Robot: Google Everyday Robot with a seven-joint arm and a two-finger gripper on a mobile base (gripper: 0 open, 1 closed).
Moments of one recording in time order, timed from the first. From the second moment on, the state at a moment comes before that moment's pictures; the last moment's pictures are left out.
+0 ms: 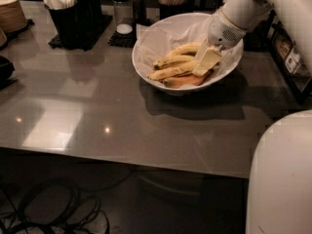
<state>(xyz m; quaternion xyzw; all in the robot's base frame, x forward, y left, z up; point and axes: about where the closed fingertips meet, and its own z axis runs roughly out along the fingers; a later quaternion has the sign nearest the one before) 0.656 -0.134 0.870 -0.63 0.75 0.13 0.17</state>
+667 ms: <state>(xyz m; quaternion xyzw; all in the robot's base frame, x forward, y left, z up) 0.637 -0.128 0.921 -0.64 0.69 0.20 0.27</state>
